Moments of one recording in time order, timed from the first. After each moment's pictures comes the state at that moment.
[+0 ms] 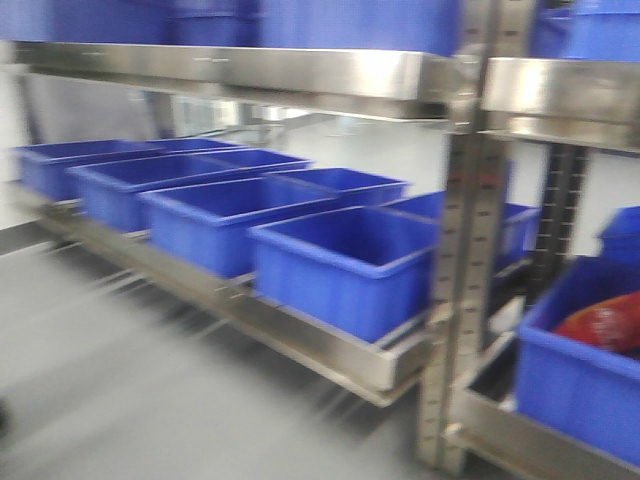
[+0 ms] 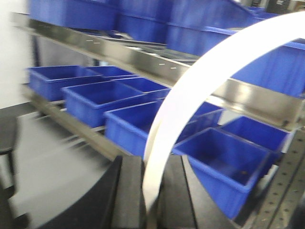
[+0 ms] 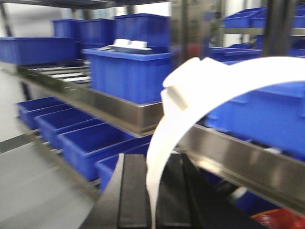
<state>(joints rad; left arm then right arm) 0.04 0.58 -0.63 0.01 0.22 -0.08 -0.18 0.52 -0.67 0.39 0.28 -0.25</state>
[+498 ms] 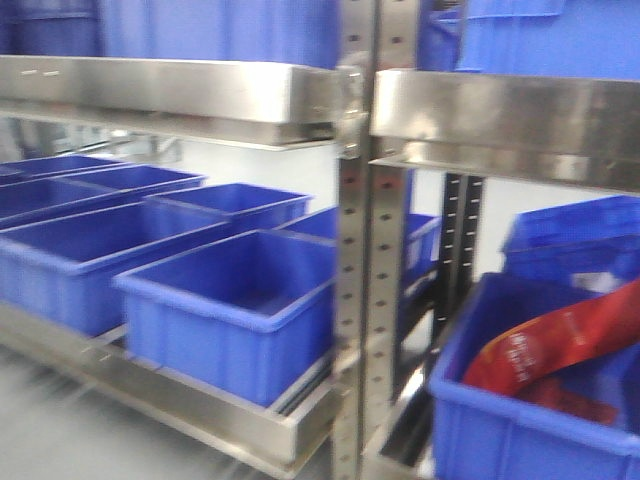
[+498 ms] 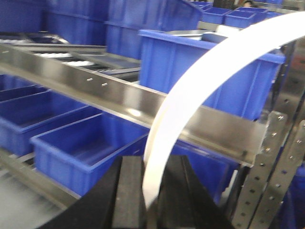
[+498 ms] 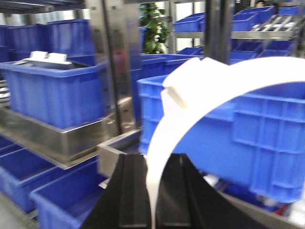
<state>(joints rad) 0.04 0.58 -0.63 0.01 0.22 -0.08 -0.18 0.52 -0.67 0.39 0.28 -0.25</state>
